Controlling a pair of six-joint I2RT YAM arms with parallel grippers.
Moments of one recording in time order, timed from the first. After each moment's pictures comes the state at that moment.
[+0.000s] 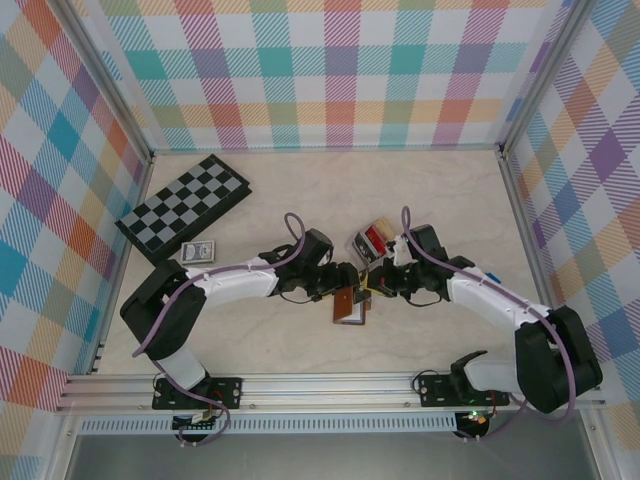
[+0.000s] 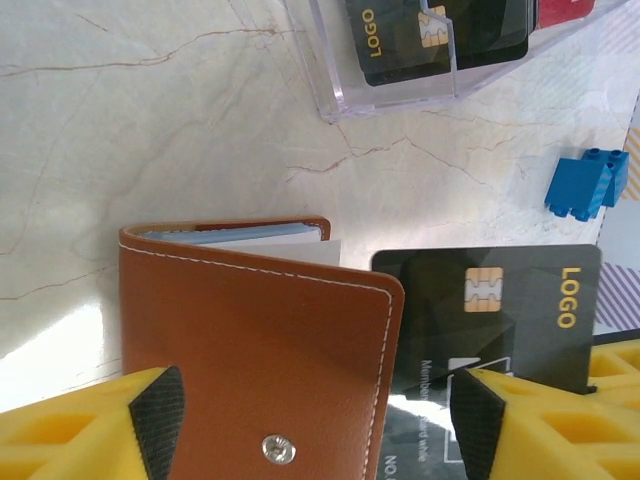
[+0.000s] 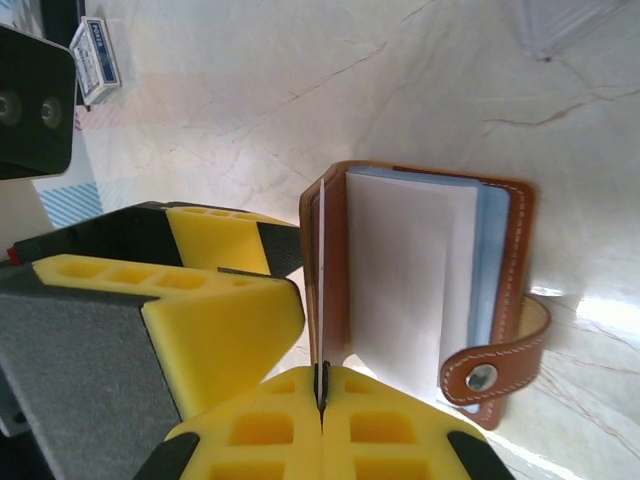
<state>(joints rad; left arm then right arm) -0.83 1.67 0.95 -0.17 0.32 -1.05 0.45 1.28 0.66 -0.34 -0.66 0.79</state>
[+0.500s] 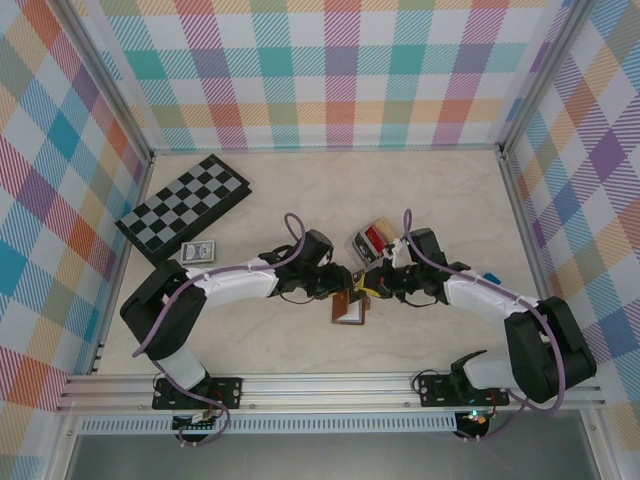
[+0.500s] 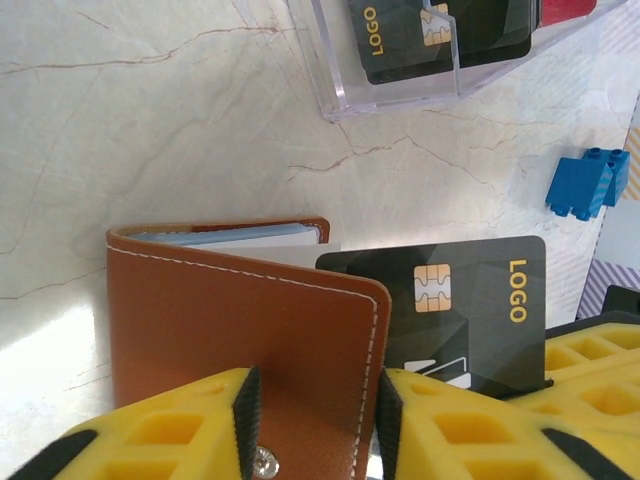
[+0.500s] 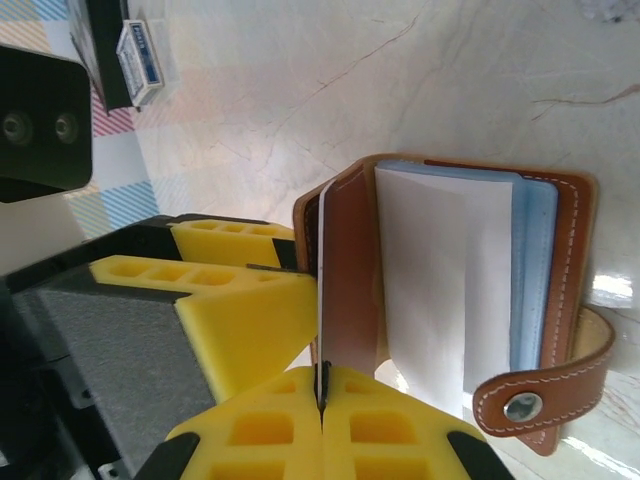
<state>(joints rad) -0.83 1.67 0.95 -0.16 0.32 -1.05 0.42 1.32 0.58 -0.14 -0.77 0.91</state>
